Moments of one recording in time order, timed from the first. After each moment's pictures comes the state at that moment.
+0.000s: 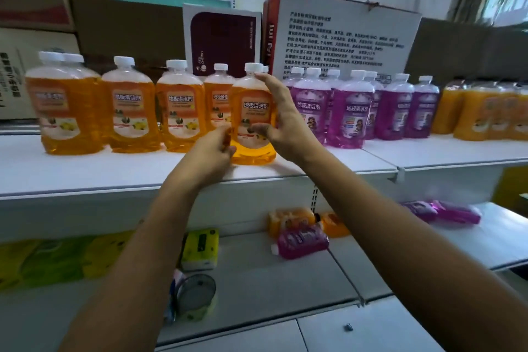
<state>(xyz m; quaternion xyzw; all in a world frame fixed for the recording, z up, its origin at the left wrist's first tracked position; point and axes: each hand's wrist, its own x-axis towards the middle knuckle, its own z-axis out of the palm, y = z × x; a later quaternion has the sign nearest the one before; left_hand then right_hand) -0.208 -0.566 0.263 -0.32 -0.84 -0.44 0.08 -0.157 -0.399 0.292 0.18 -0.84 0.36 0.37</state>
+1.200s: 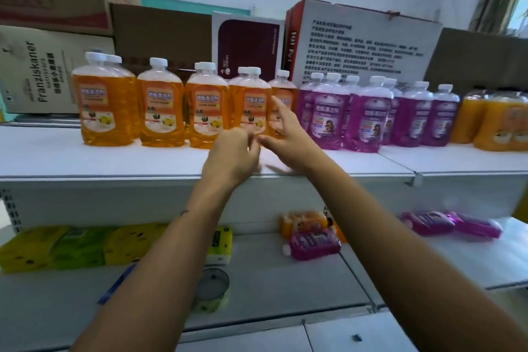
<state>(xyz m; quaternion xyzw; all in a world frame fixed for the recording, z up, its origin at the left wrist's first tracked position) -0.201 -0.558 0.253 -0.31 -0.84 -0.35 0.27 -0.148 -0.429 0.279 0.07 -0.88 0.36 0.29</state>
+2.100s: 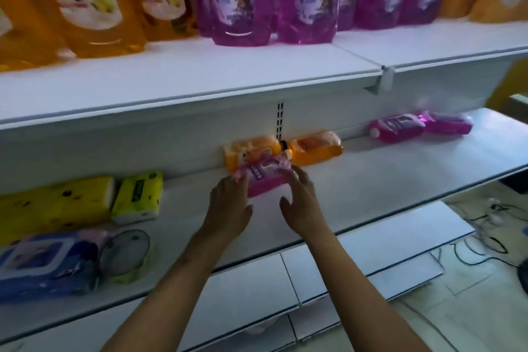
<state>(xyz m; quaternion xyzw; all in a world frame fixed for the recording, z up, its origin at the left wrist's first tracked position) -0.202 -0.407 -0.017 -0.37 -0.91 -0.16 0.02 -0.101 -0.265 -0.019 -0.19 -0.90 0.34 0.21</state>
